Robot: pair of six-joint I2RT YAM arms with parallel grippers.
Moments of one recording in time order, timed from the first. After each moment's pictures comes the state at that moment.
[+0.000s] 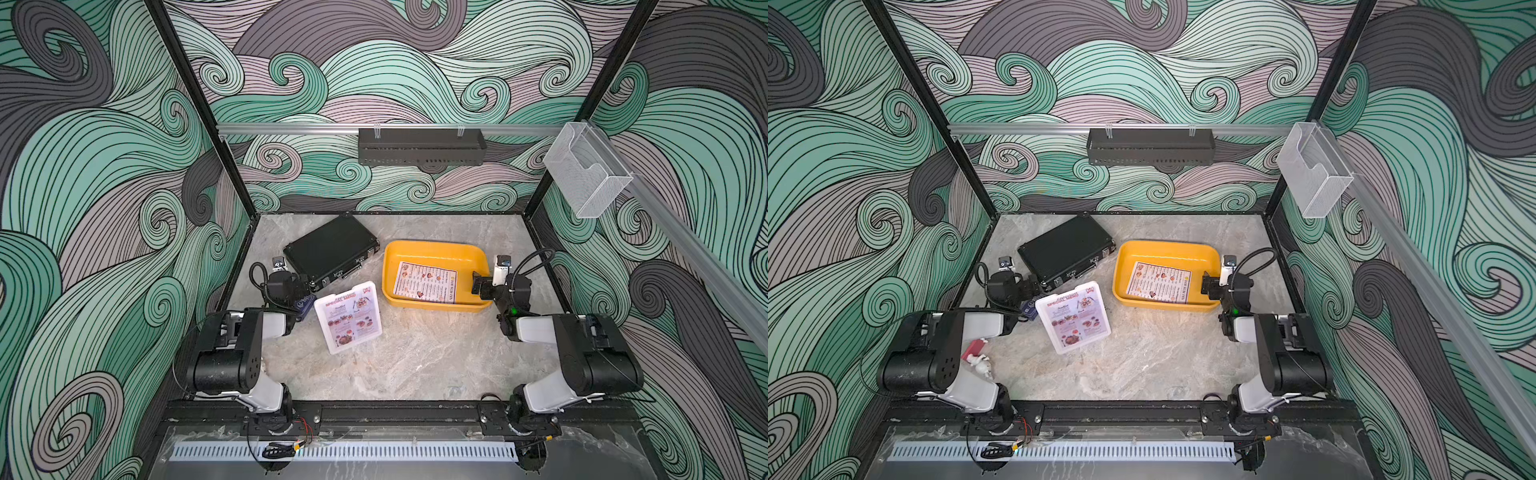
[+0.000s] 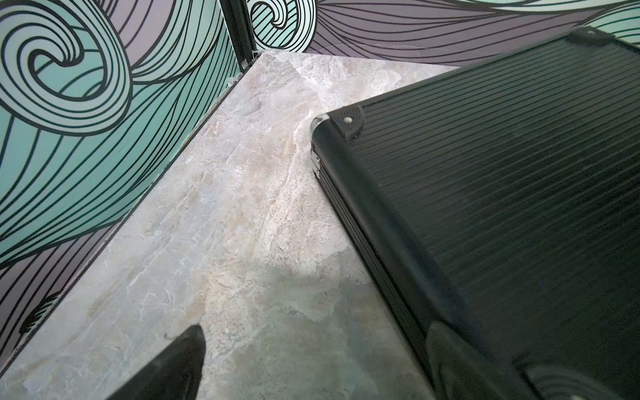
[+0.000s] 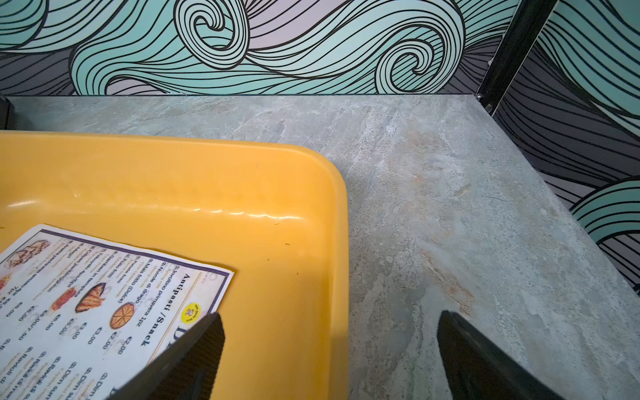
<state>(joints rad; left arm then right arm) 0.04 1.54 0.46 0.57 -0.25 -0.07 0.03 1.55 0.41 0.75 0.02 -0.03</state>
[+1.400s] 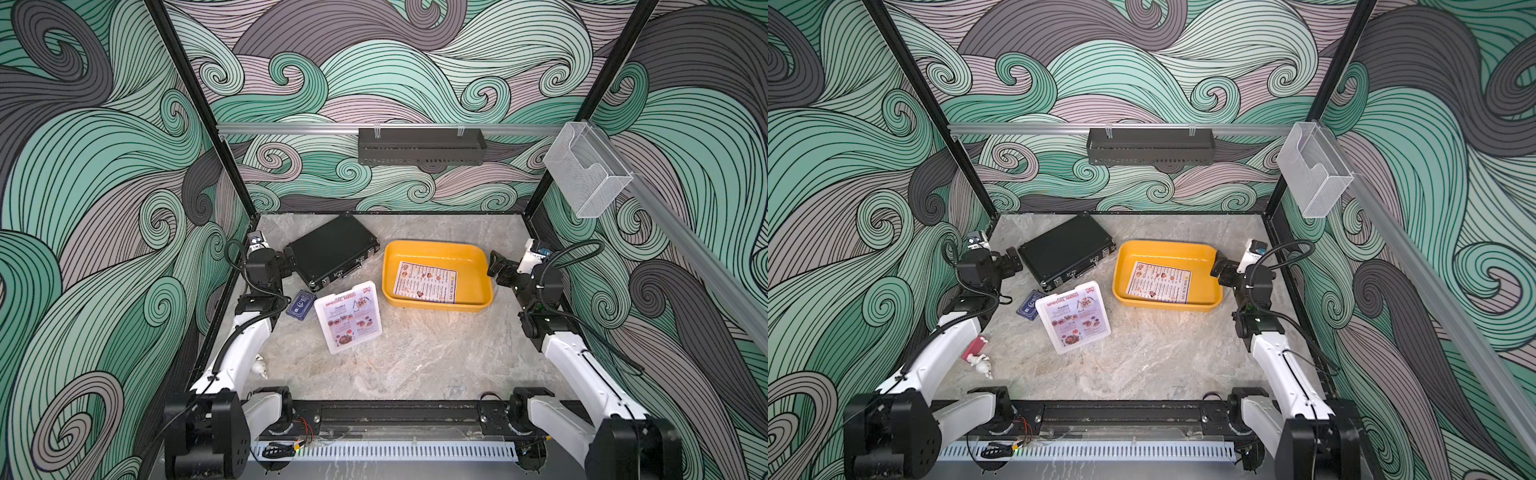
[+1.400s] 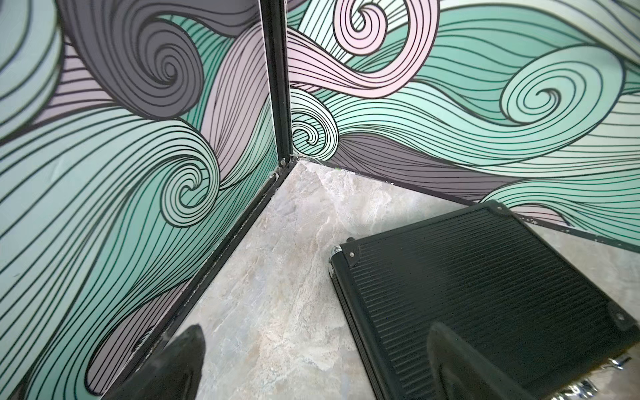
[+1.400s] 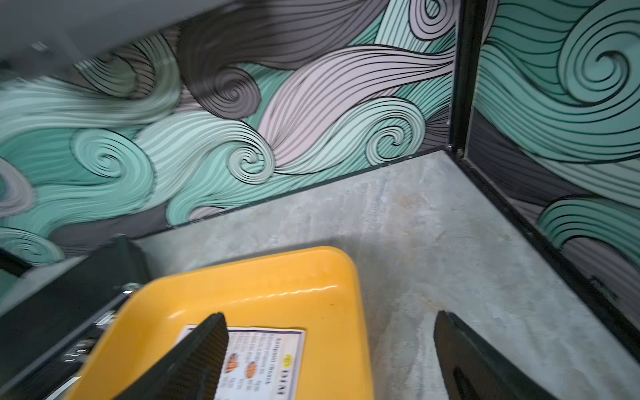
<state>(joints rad) 0.04 1.05 0.70 -0.03 -0.32 -0.18 0.04 0.96 0.56 0.13 -0.01 0.30</state>
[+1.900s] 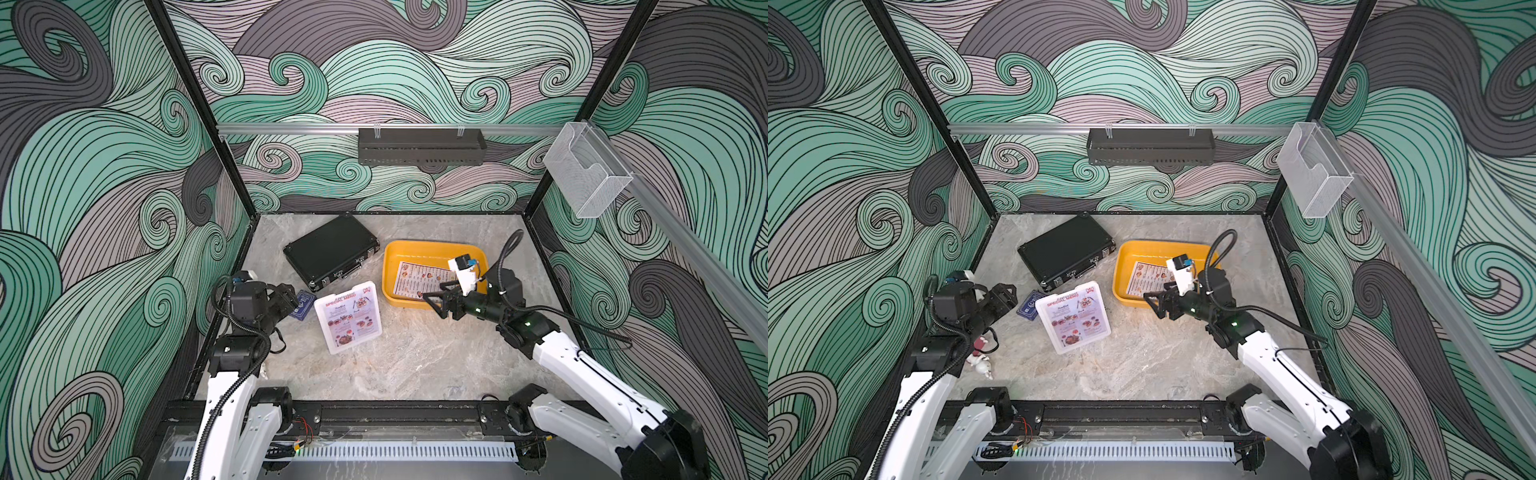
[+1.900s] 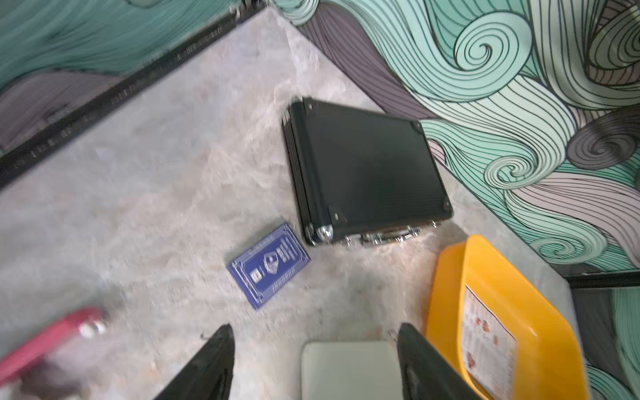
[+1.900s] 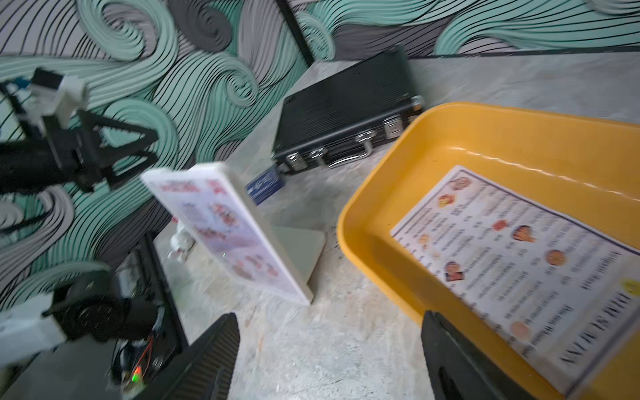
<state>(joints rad) 0.02 0.64 0.72 -0.75 0.01 -0.68 0.54 1.01 0.66 -0.10 -0.46 0.20</state>
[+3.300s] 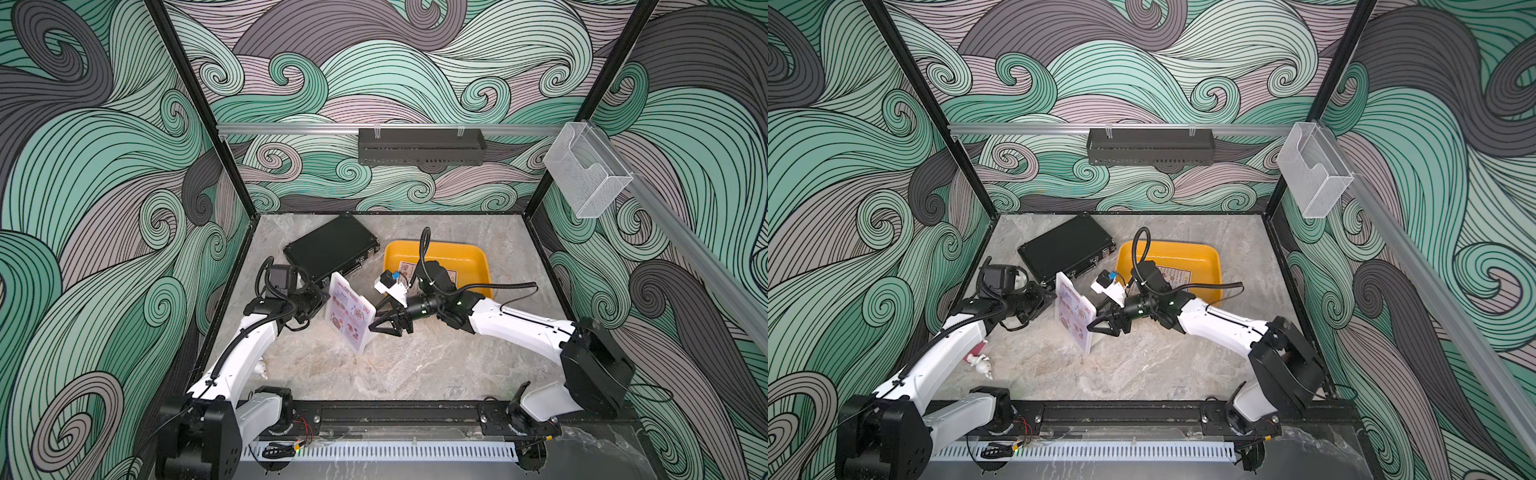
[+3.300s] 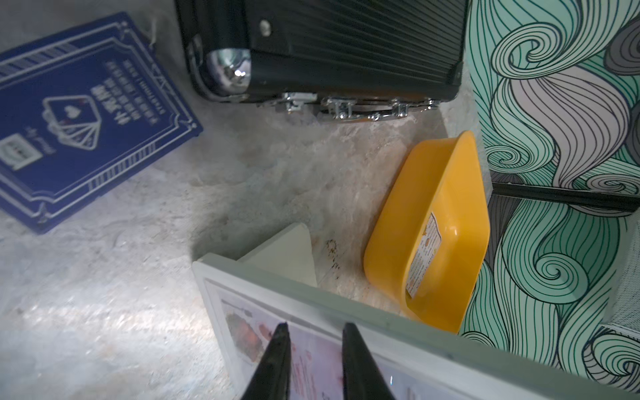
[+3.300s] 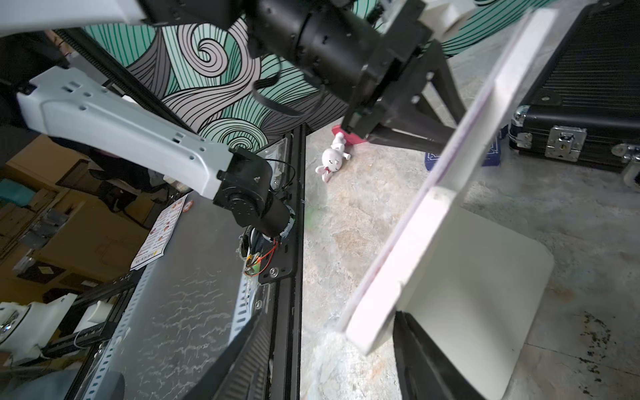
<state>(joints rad) -0.11 1.13 0.72 -0.47 0.37 -0.90 0.82 1.48 0.91 0.06 -0.85 0.07</state>
